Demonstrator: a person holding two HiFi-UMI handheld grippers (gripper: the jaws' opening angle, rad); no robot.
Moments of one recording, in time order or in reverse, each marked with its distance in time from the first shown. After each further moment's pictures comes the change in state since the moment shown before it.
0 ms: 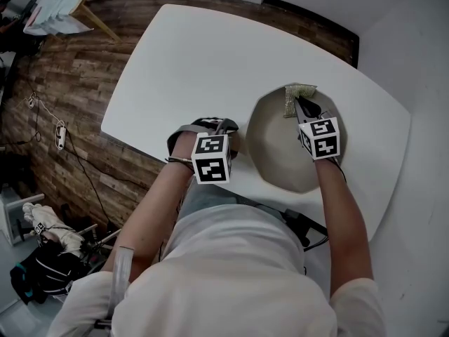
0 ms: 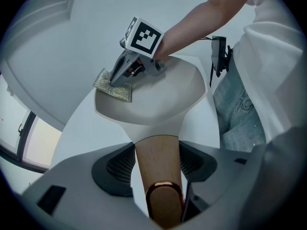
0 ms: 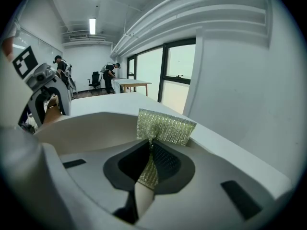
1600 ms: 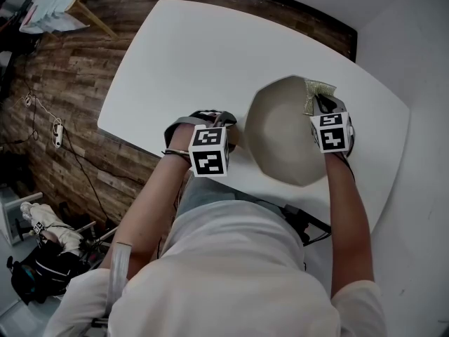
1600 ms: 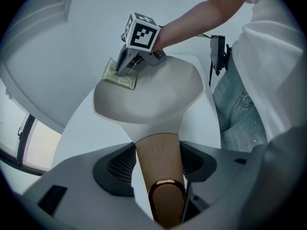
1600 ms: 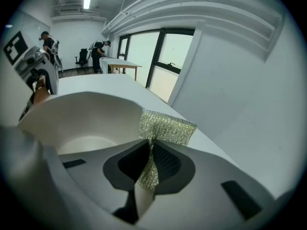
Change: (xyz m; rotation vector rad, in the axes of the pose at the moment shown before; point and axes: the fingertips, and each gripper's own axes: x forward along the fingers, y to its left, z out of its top) left arm 0.002 0.004 0.001 0.025 -0.001 -0.004; right arm -0.031 -0.052 -0.026 -0.076 0.213 -0.187
